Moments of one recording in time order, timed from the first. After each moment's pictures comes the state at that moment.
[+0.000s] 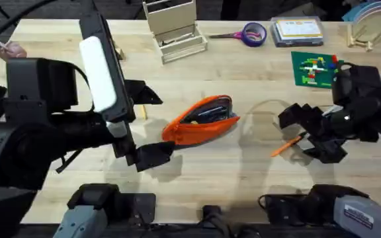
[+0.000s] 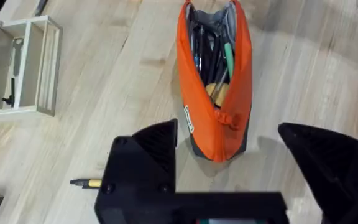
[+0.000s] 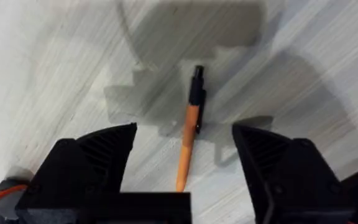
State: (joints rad) left arm 0.00 0.72 0.68 -0.95 0.79 1.03; right arm -0.10 1.13 0.61 -0.87 0.01 0.84
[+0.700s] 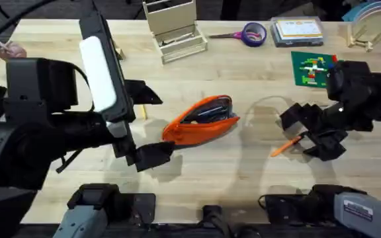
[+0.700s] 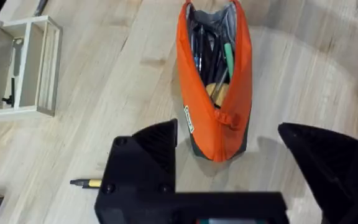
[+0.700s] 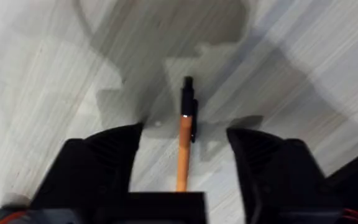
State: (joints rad) left arm 0.00 0.72 0.68 -0.95 0.79 1.03; right arm -0.10 1.26 0.66 -0.88 0.05 0.90
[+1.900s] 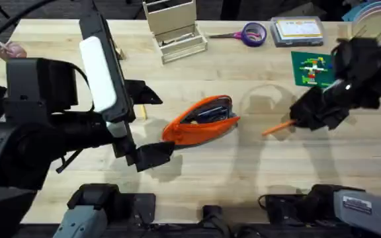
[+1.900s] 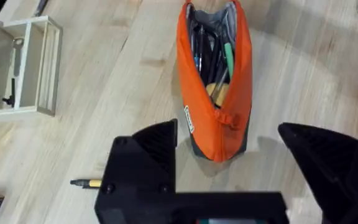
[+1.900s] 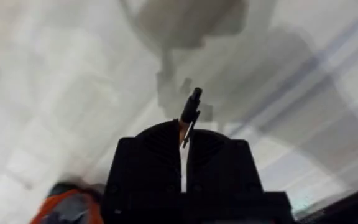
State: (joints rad) left arm 0.00 0.72 0.68 -0.95 0.79 1.03; right arm -0.11 1.35 0.84 -0.91 0.00 0.80
